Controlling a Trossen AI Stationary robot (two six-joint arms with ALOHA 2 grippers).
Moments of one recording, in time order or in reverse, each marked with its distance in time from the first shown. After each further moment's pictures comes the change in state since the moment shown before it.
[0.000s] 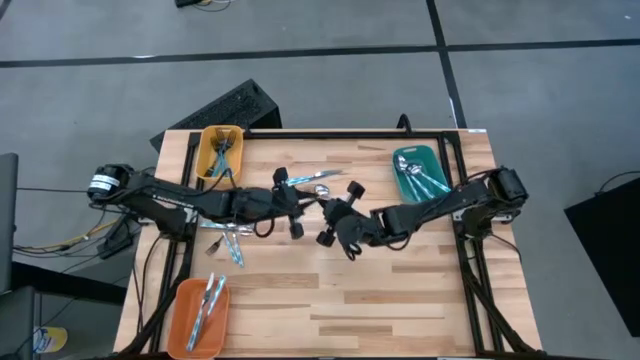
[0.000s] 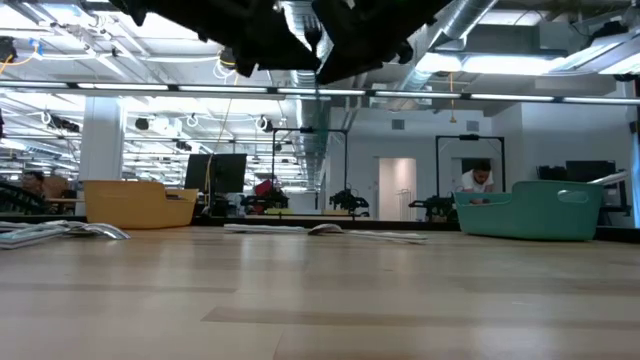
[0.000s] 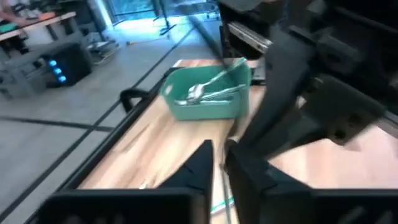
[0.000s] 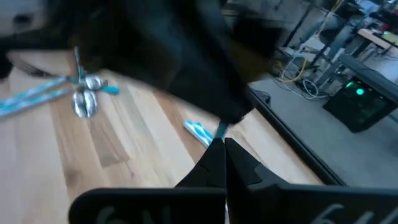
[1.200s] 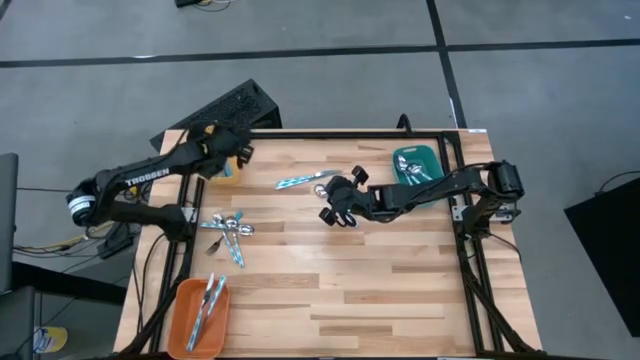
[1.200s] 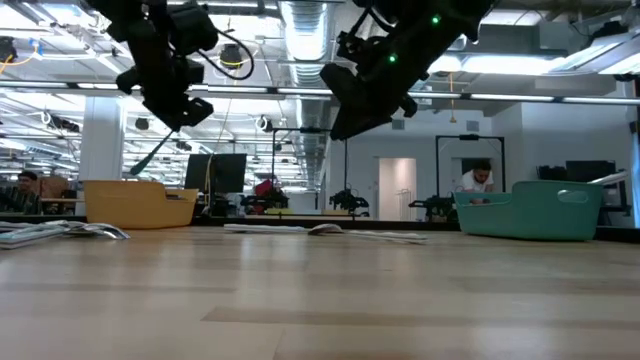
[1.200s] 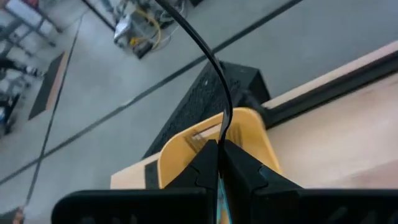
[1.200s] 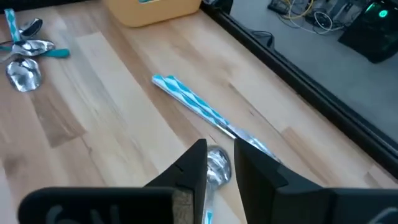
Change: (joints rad) left arm 0.673 -0.228 0.049 -0.930 -0.430 -0.274; right arm -0.204 0.000 -0.072 -0.083 -0.202 0.183
